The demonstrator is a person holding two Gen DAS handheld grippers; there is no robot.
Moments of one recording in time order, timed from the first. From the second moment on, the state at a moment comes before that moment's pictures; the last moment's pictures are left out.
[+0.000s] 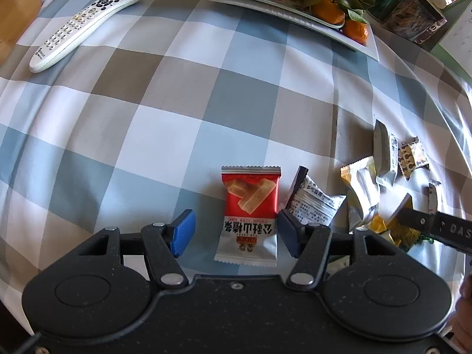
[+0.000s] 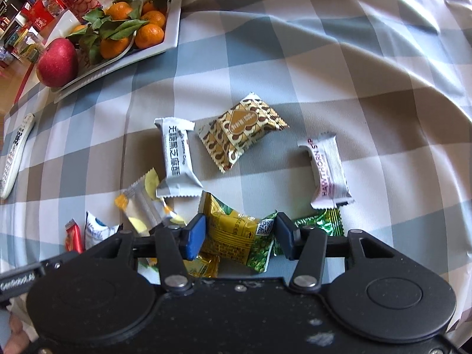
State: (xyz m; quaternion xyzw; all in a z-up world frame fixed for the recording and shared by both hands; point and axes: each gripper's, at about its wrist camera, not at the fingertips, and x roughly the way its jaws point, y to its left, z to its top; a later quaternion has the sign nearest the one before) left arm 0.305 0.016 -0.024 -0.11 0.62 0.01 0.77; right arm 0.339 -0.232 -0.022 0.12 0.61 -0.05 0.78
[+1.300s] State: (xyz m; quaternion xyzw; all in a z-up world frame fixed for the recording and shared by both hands) left arm 0.303 0.005 -0.022 -0.11 0.61 -0.02 0.78; right arm 0.350 -0.286 -0.026 0.12 0.57 -0.15 0.80
